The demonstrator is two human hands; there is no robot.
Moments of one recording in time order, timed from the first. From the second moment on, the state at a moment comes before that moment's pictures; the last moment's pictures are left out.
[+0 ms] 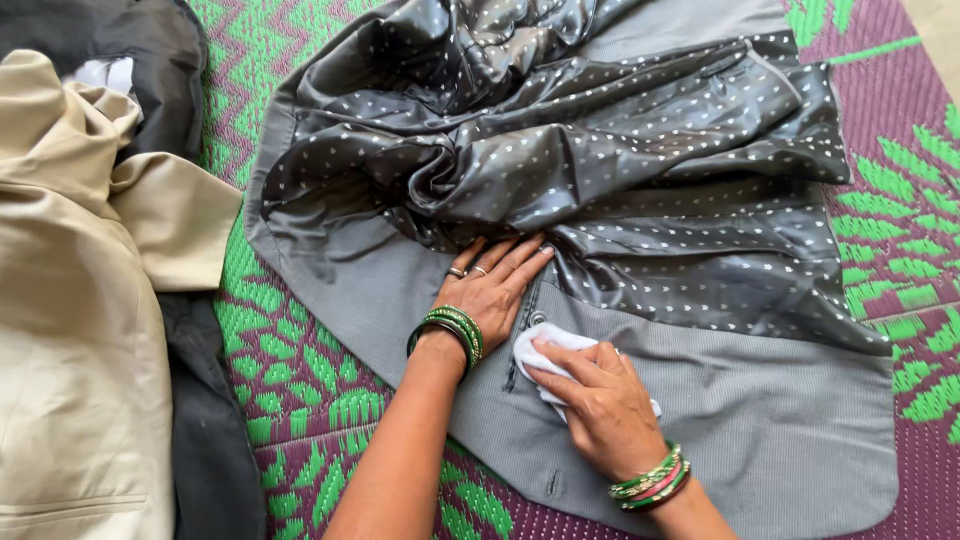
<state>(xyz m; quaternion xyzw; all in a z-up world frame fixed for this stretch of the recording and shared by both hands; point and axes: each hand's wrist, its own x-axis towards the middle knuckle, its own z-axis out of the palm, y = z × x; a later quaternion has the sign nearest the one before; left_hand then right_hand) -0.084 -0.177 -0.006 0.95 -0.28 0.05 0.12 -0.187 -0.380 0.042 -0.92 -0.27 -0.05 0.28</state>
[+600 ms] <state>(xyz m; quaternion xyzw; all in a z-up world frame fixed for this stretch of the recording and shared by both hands) -0.086 -0.180 -0.006 0.95 -0.27 0.04 0.13 -0.192 -0.366 0.041 -0.93 -0.26 -0.04 0.27</state>
